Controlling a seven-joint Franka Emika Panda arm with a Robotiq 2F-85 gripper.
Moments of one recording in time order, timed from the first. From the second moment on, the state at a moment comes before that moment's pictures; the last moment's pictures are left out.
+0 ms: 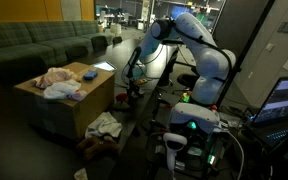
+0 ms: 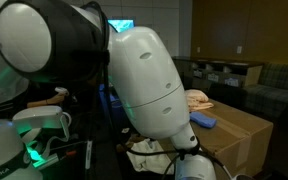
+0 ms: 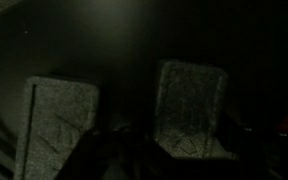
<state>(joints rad) -0.55 1.05 -0.05 -1.73 0.12 2.64 -0.20</state>
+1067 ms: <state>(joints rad) -0.43 0.85 -0.19 -1.83 0.05 2.47 -0.16</state>
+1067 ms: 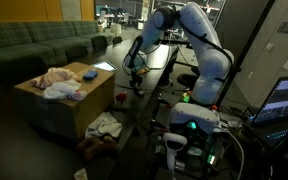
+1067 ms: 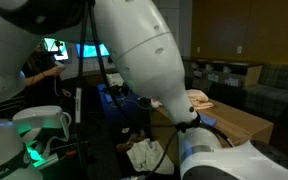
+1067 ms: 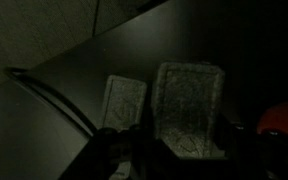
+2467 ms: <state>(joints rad) -0.14 0.29 -0.22 -1.99 -0.19 2.22 0.06</state>
